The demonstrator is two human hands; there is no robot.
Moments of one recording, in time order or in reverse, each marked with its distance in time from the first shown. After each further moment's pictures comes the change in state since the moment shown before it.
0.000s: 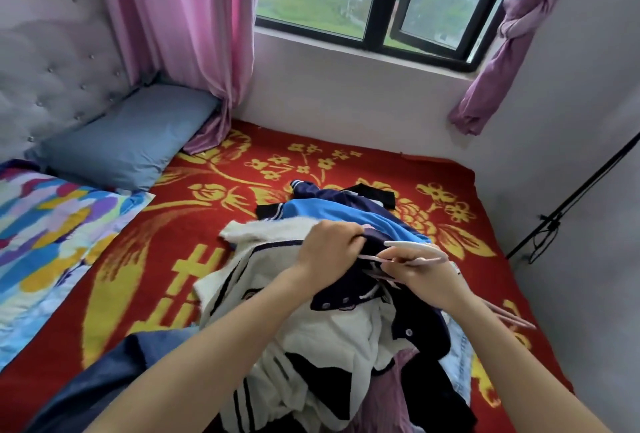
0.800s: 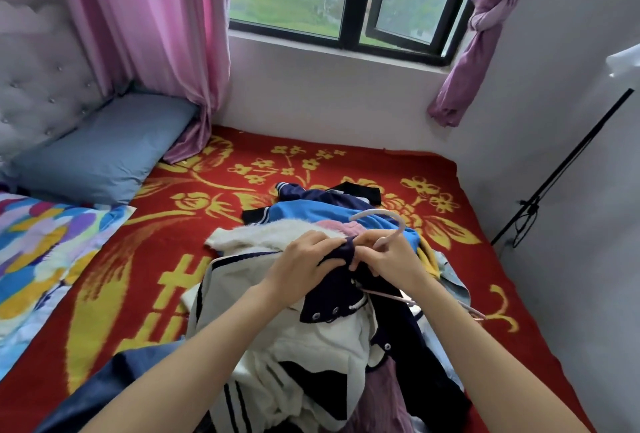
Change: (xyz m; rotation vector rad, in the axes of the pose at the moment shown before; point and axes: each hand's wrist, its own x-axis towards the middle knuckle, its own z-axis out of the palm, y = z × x) left_hand -0.019 -0.023 0.006 -0.015 -0.033 0.290; right_hand 0.017 0.000 0.022 0.169 0.049 0.049
